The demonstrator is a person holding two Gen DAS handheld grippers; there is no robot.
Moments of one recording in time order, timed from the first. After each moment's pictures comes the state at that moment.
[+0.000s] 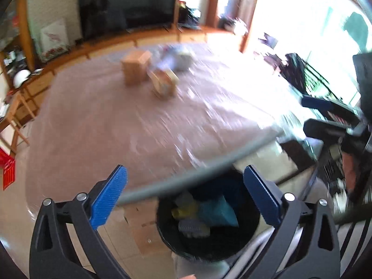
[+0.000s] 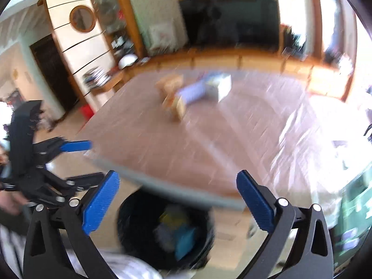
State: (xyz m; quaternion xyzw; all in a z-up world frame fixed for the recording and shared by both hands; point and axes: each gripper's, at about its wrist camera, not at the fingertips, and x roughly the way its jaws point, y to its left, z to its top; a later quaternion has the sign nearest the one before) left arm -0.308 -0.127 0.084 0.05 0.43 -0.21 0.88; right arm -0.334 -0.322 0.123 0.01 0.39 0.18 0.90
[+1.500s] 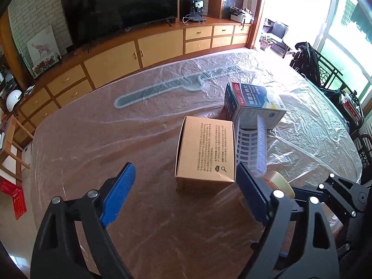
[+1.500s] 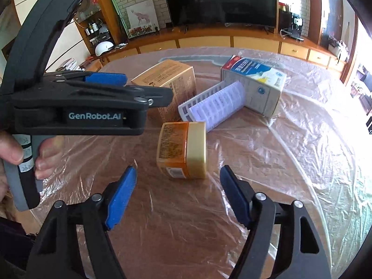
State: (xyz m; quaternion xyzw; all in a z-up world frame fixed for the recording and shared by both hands) left arm -0.058 -0.122 0.053 0.11 0.46 -0.23 0.85; right arm -0.155 -0.215 0.038 0.04 0.47 0.14 0.87
